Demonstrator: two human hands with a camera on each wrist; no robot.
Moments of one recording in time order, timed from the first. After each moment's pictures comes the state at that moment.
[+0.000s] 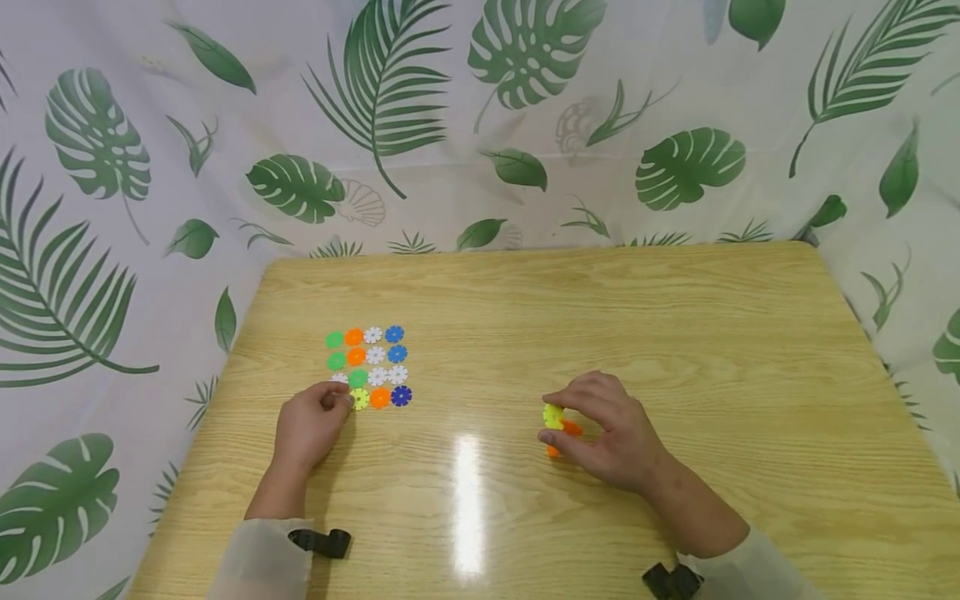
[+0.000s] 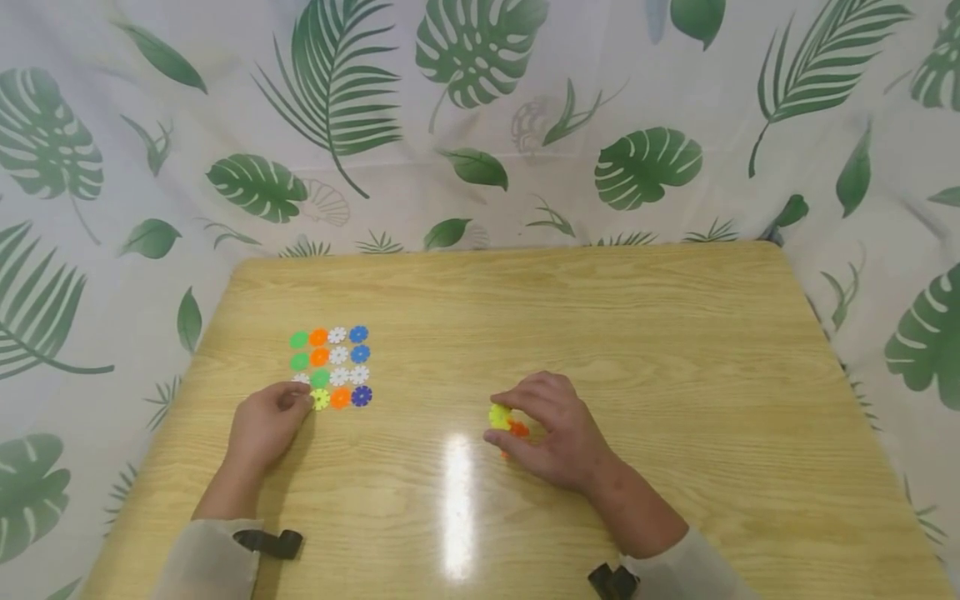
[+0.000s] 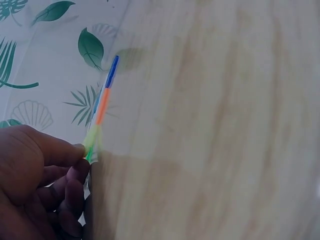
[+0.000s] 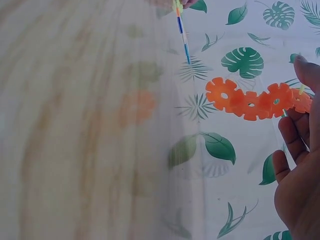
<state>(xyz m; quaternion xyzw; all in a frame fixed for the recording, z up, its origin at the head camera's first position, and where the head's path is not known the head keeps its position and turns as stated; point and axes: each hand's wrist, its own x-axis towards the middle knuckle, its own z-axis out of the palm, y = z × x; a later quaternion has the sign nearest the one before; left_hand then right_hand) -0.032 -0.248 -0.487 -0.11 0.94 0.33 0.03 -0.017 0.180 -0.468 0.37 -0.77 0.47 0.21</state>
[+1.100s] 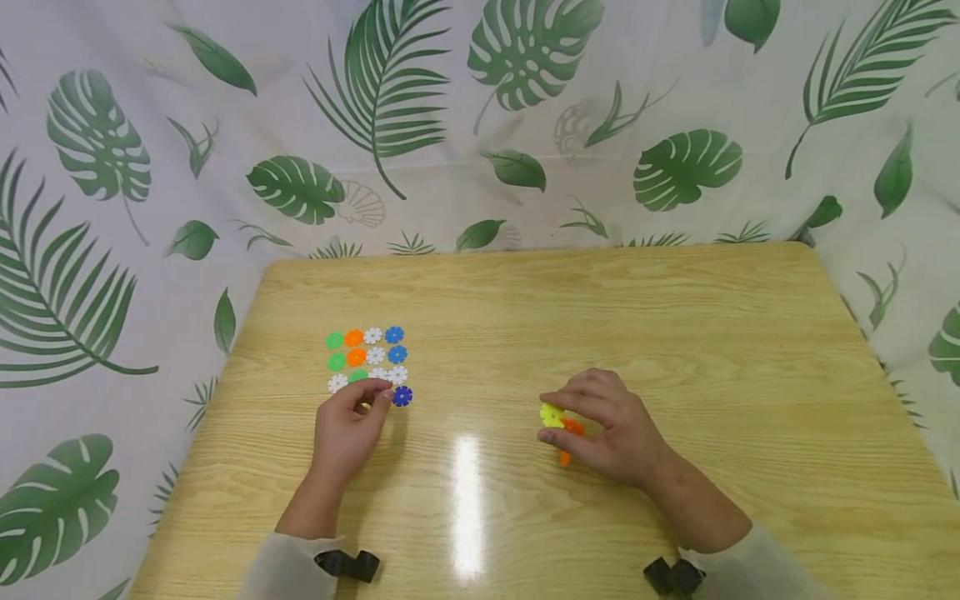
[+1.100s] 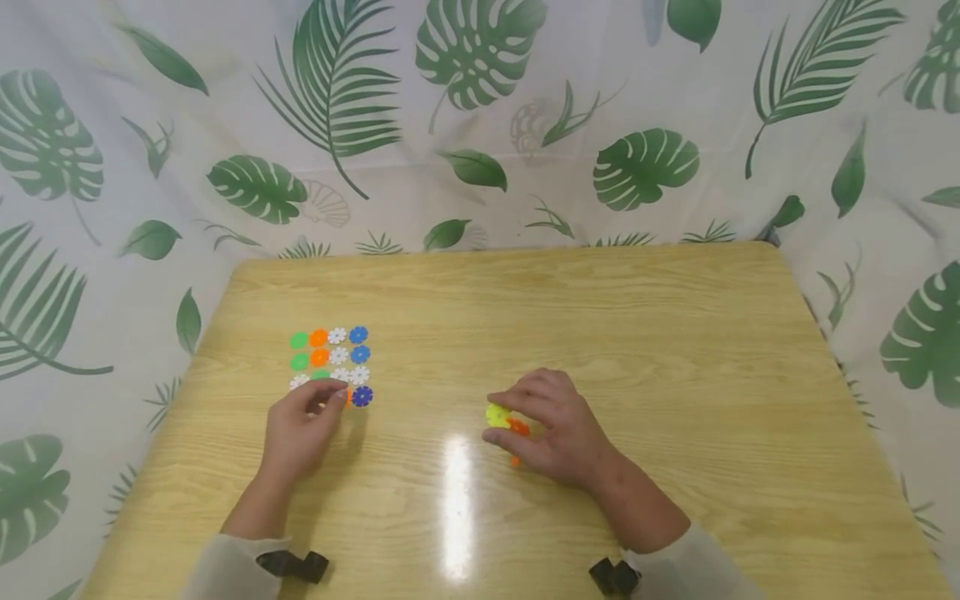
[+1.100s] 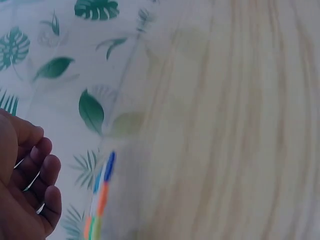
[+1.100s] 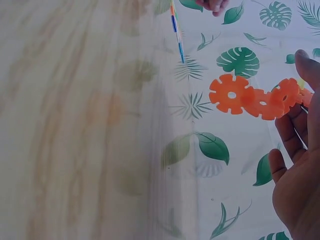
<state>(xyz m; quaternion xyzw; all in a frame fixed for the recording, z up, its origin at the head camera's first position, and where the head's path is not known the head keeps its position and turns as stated) -0.017 -0.186 -0.477 0.00 0.87 0.49 -0.10 -0.019 0.183 -0.460 0.38 -0.78 0.46 0.20</state>
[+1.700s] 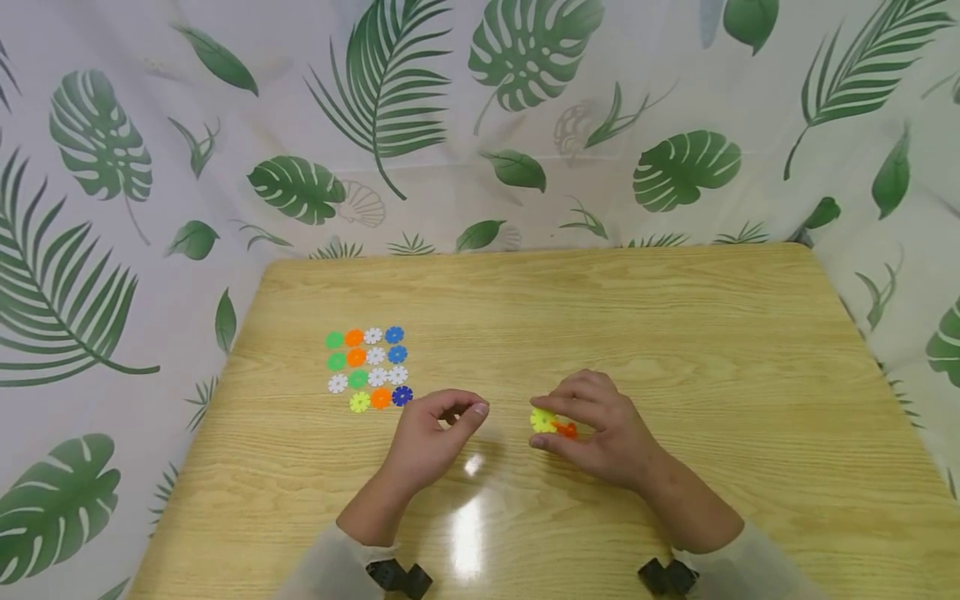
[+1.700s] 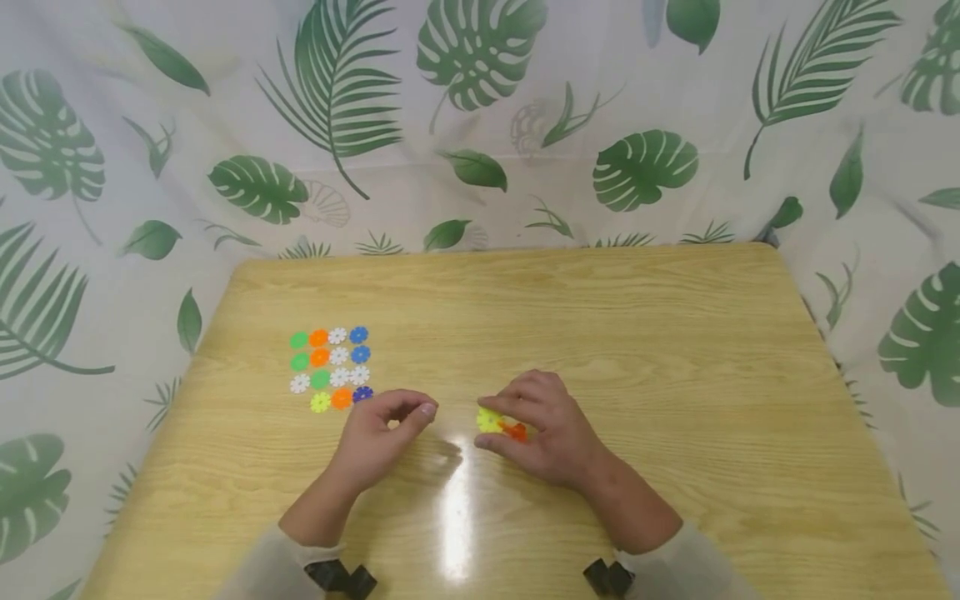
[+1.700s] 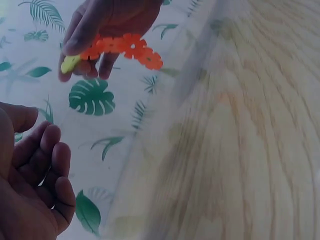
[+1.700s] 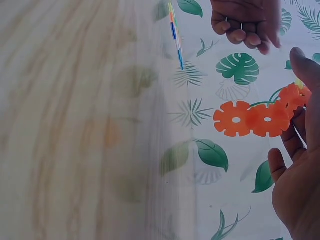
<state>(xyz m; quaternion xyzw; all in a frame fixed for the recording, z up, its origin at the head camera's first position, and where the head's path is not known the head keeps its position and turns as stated) -0.003 -0.094 -0.447 0.12 0.81 0.57 0.04 -0.017 0.176 -0.459 0.39 -0.78 0.46 0.19</state>
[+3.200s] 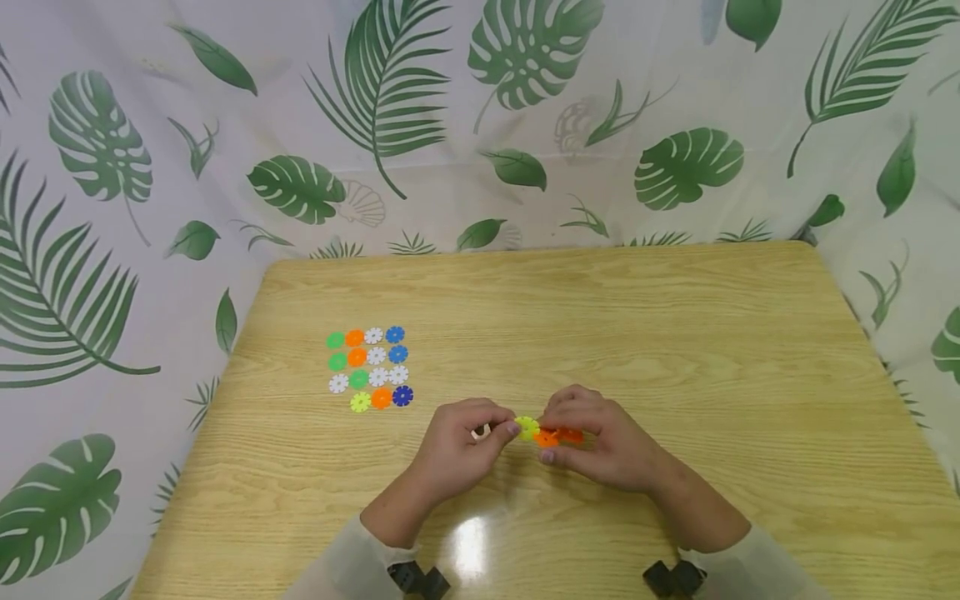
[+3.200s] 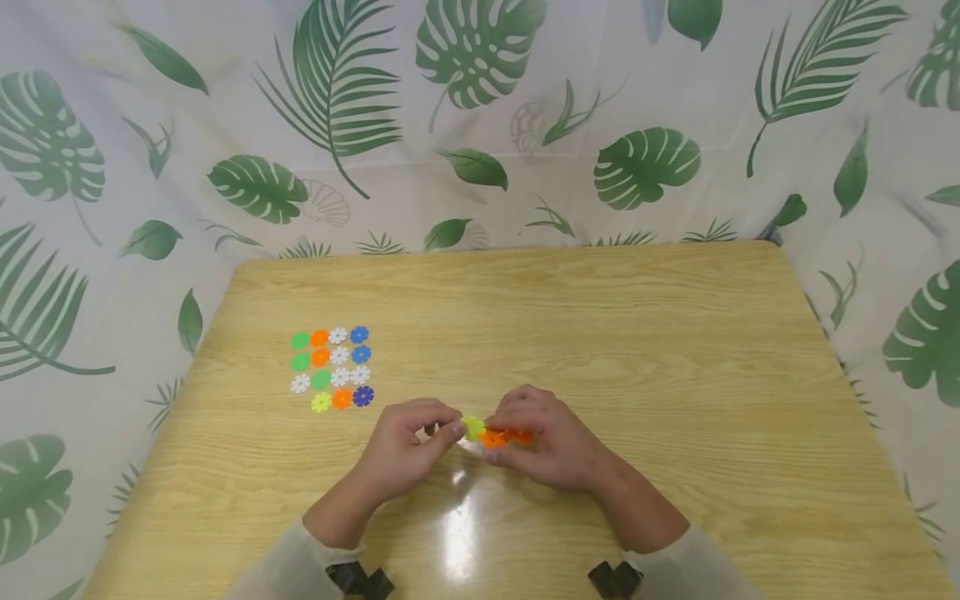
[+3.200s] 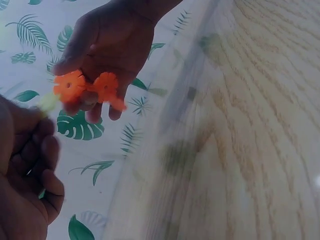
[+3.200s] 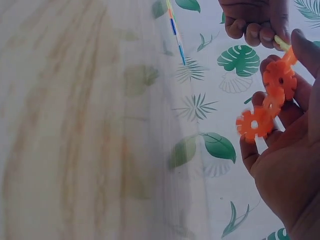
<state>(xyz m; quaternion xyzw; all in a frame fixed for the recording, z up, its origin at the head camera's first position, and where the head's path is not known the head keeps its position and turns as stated) -0.003 -0.072 -0.449 0.25 0.80 0.54 -0.02 -0.014 0.188 -0.467 0.39 -0.76 0.52 0.01</state>
